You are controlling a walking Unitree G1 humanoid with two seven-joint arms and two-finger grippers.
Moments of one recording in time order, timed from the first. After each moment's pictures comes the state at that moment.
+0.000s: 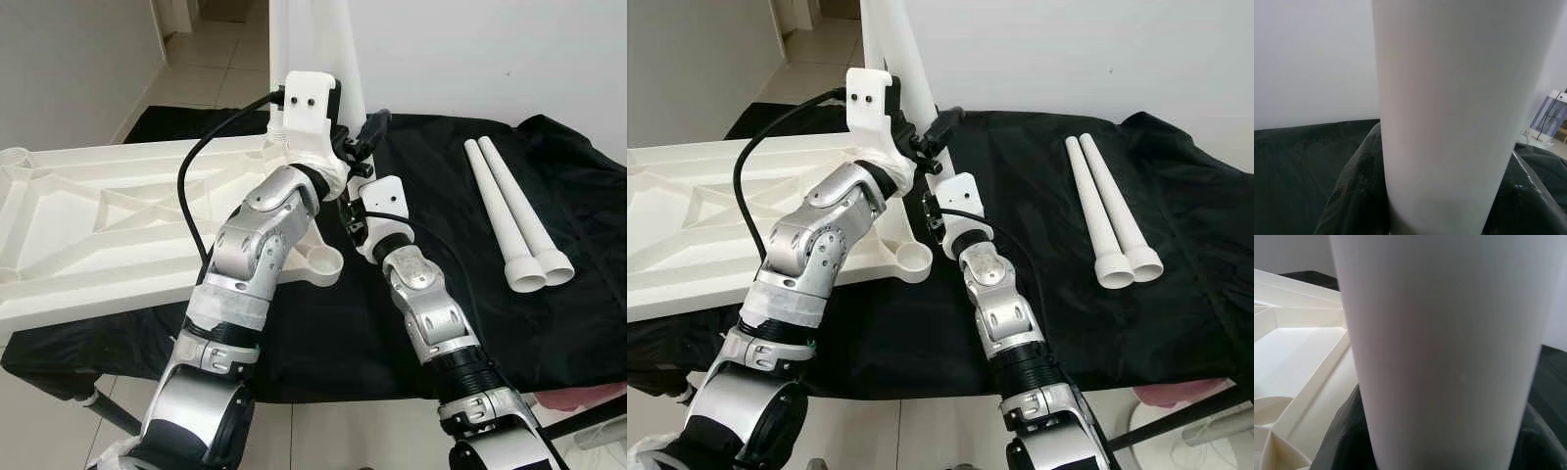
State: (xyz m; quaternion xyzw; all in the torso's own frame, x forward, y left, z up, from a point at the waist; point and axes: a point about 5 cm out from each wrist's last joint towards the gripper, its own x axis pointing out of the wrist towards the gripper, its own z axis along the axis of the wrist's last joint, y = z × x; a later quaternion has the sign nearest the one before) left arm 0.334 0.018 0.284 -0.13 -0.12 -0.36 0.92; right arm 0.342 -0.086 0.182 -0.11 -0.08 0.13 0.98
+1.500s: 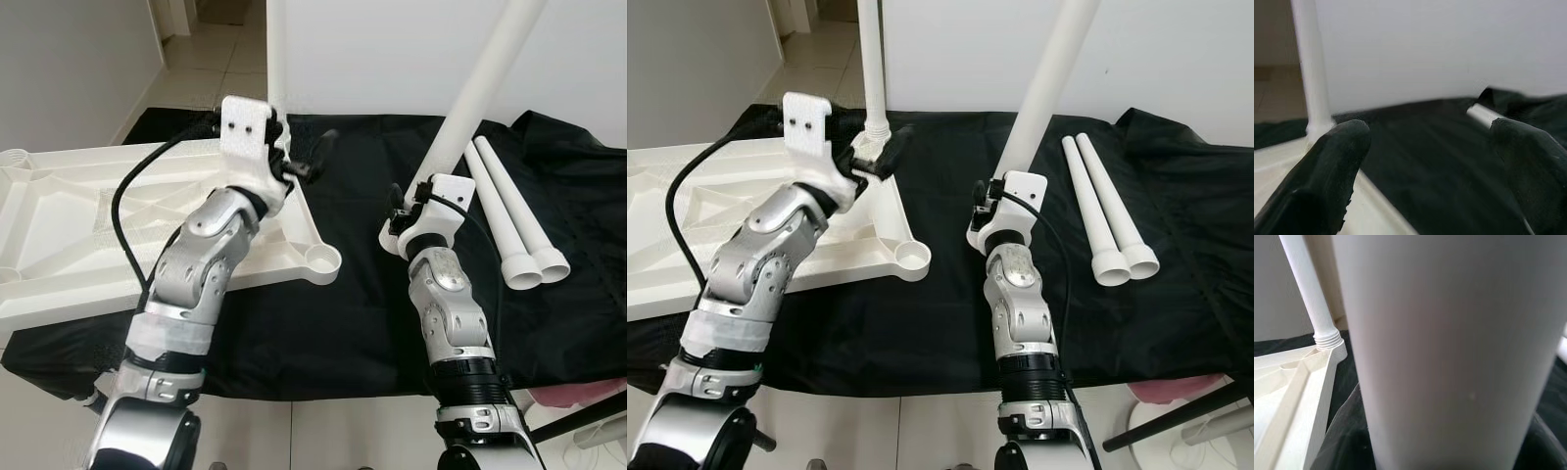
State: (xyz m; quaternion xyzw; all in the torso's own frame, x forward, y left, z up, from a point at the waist) left arm 0.332 0.091 0.243 -0.03 -0.11 -0.27 0.96; right arm 0.335 -0.130 0.191 0.07 -0.09 0.00 0.99
